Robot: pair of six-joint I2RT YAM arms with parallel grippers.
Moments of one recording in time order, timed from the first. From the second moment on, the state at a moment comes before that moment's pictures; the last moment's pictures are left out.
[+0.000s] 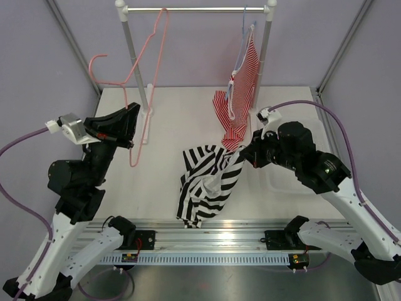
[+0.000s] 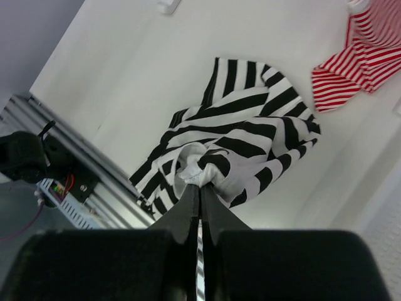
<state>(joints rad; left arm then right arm) -0.52 0.65 1.00 0.22 0.03 -0.28 0.70 0.95 1.24 -0.75 -0.06 0.33</state>
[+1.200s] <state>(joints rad) -0.32 1.63 2.01 -0.53 -0.10 -0.30 0.70 0.78 1.03 -0.73 0.06 0.40</state>
